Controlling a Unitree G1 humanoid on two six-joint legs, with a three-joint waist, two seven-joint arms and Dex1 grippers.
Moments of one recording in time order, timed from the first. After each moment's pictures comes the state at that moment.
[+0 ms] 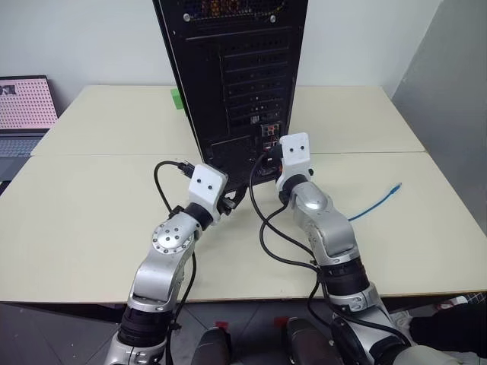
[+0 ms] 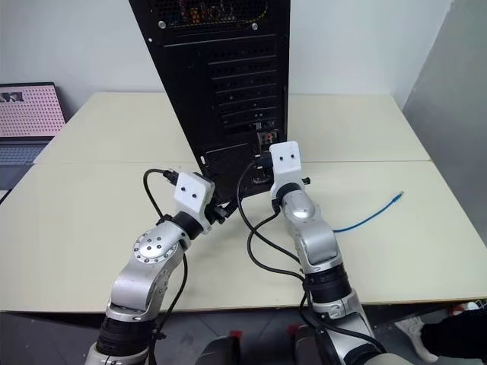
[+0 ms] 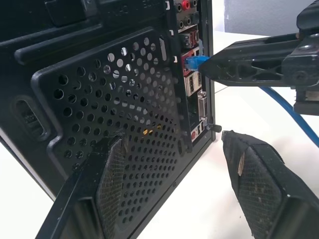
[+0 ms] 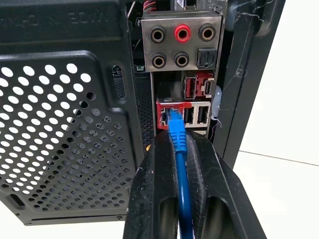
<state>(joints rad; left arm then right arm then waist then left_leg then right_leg) -0.28 0.27 -0.08 -0.35 -0.07 0.42 -0.34 -0.64 0.11 0.14 -0.02 0.01 0.57 -0.01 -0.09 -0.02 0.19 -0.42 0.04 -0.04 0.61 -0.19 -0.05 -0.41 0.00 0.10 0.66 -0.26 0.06</state>
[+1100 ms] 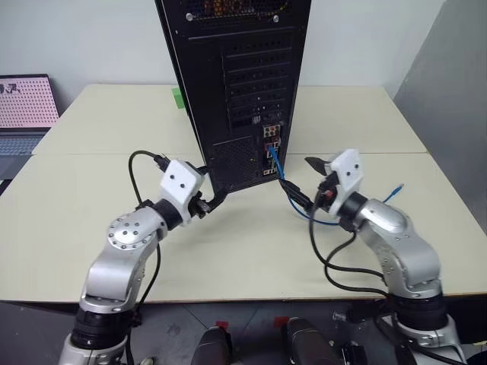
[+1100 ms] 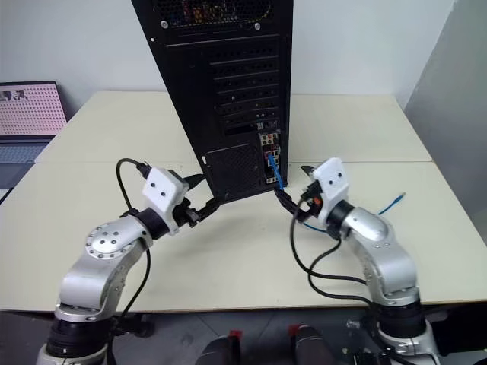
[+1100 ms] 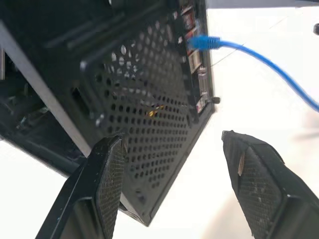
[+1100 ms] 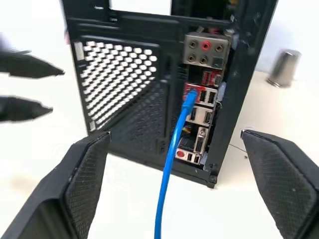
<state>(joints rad) -0.27 0.54 0.08 -0.42 -0.25 0.51 -0.59 -0.36 -0.36 0.01 -0.42 0.30 0.59 0.56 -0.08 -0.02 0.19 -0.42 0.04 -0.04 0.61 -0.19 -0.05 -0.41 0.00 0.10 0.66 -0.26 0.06</state>
